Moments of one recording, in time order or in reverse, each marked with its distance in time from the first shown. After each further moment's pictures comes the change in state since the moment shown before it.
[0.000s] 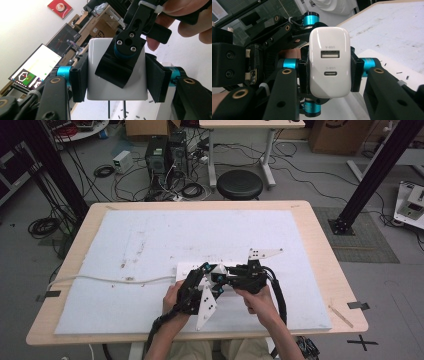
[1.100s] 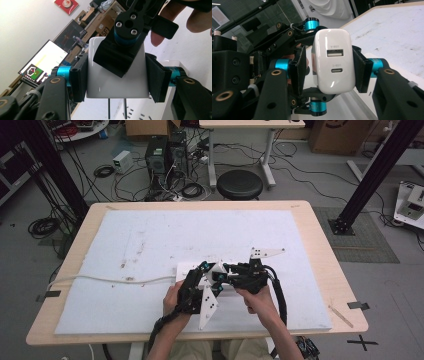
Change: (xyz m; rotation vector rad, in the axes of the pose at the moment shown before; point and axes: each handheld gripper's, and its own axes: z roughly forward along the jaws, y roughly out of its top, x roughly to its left) left arm -0.003 0.000 0.002 0.026 0.053 0.002; right arm 0.000 0.001 -0.002 -0.035 0.003 0.019
